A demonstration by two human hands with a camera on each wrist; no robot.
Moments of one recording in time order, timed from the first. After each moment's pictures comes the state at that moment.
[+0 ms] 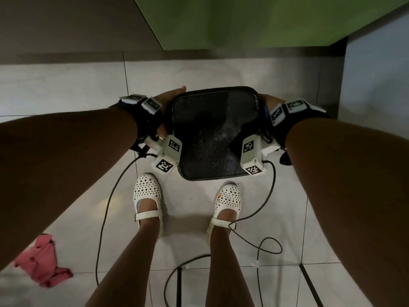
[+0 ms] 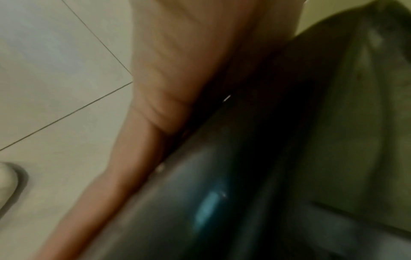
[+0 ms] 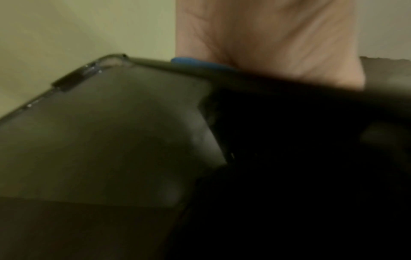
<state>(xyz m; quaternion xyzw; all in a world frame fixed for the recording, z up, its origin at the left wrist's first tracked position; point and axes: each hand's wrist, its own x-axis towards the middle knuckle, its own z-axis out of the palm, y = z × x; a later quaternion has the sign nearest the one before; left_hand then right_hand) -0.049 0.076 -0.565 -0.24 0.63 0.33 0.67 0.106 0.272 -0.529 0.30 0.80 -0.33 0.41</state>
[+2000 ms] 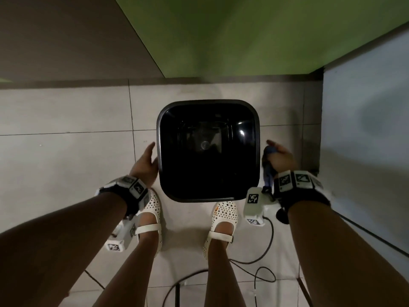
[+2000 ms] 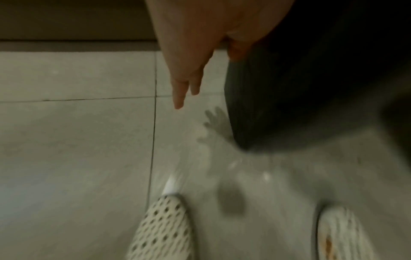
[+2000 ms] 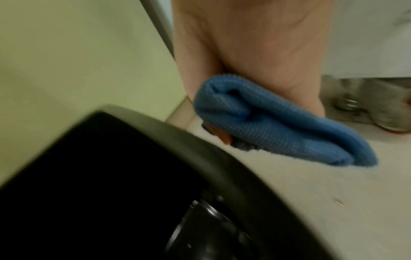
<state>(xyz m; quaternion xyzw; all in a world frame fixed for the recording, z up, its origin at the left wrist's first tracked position) 0.015 -0.002 -0.535 -0.05 0.85 0.26 0.46 0.190 0.244 -0.546 0.65 0.51 -0.55 0.13</state>
